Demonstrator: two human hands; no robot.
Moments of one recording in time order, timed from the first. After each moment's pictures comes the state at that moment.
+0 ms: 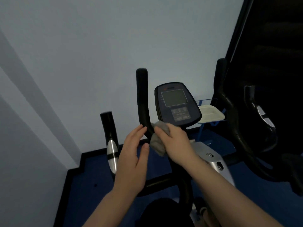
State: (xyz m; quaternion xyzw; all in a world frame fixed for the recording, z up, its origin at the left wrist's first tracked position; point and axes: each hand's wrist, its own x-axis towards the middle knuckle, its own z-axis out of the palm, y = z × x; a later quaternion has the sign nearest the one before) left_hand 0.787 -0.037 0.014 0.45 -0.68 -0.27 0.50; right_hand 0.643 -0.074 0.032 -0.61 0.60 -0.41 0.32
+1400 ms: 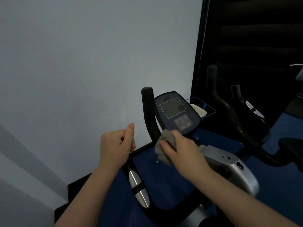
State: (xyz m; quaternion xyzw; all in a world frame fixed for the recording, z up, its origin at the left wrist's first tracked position) left_hand 0.863 -0.177 0.060 0.38 -0.75 -0.23 0.49; right_hand 0.692 -0.079 0.059 -0.58 0.70 -0.38 0.17
